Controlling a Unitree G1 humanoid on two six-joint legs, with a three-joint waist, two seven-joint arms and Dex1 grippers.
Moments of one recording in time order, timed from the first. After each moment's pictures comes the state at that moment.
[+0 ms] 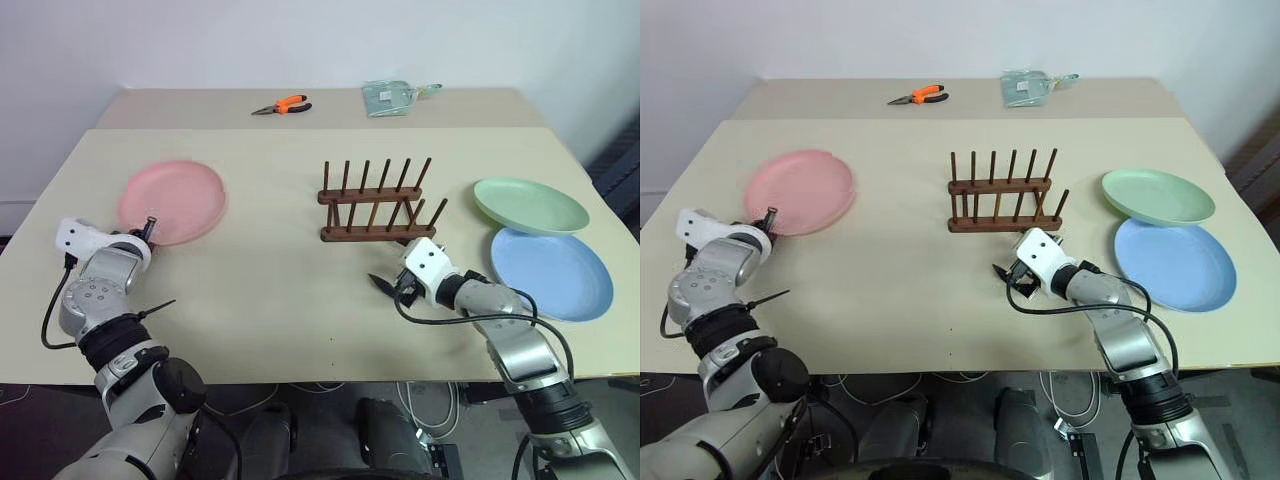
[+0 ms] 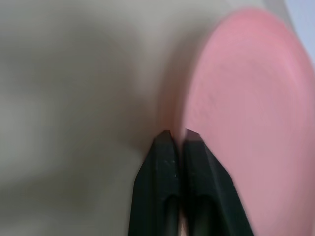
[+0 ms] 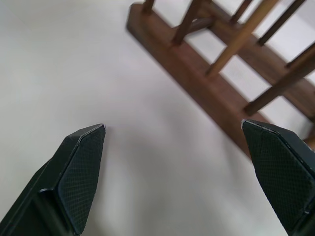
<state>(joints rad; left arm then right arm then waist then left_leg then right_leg) -0.66 0.24 0.81 0.24 -0.69 0.78 0.28 -0.21 -0.54 0.11 -0.18 0.00 0.30 0.60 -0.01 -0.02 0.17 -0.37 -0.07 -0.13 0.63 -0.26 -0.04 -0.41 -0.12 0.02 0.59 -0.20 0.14</state>
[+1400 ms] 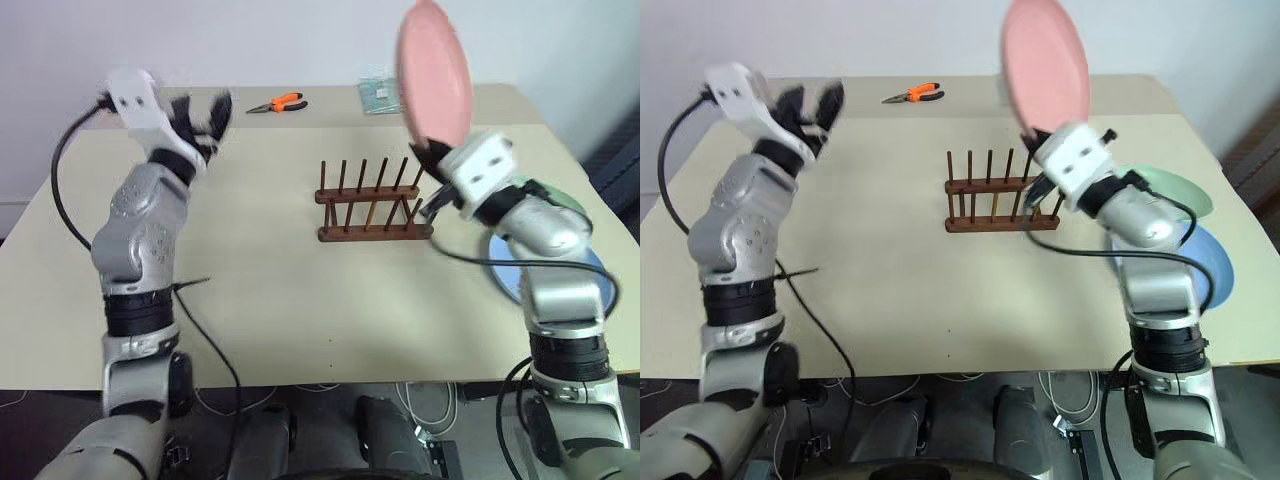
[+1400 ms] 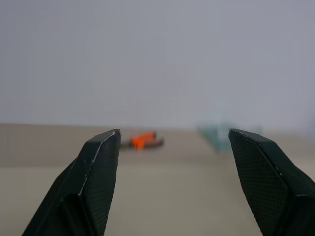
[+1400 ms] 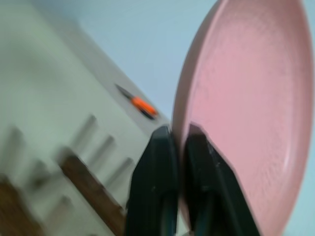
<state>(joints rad) -0.59 0.40 0.15 -0.04 -0.43 0.48 -0.29 -0.51 -0.50 -0.19 -0.34 0.22 0.42 0.66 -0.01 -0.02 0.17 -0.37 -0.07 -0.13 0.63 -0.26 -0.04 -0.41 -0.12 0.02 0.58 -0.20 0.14</state>
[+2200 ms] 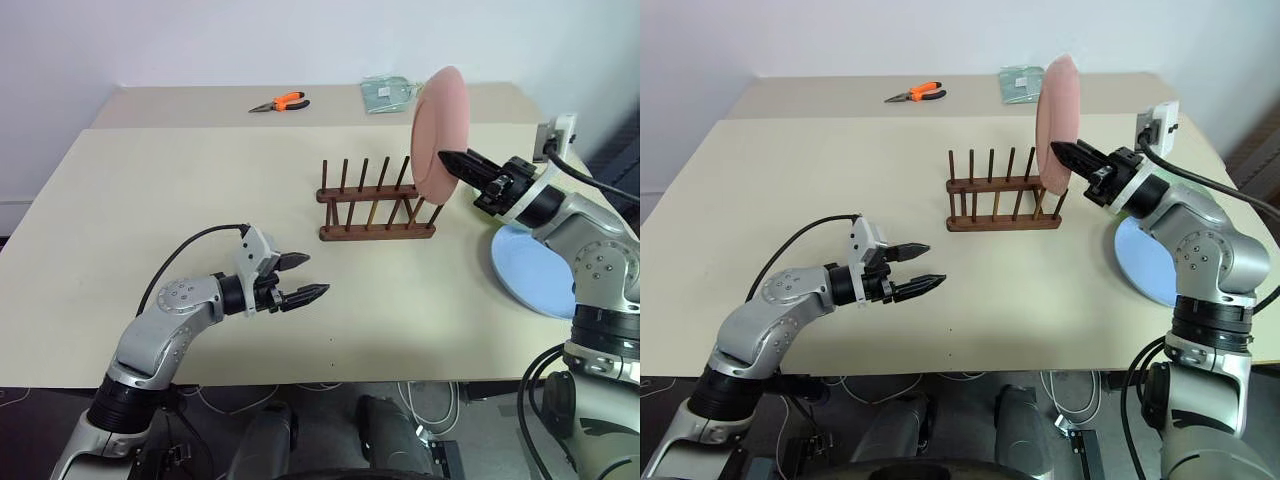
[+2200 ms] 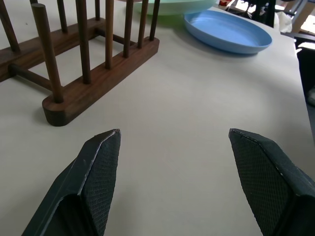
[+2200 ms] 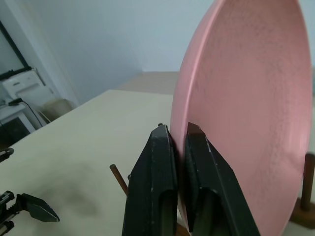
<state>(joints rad) -0.25 0.52 -0.14 -0.31 -0.49 0.56 -0.79 -0.61 -0.59 -0.34 0.04 0.73 0.76 0.77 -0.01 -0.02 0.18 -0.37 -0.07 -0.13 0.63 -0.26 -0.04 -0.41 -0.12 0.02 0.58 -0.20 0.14</state>
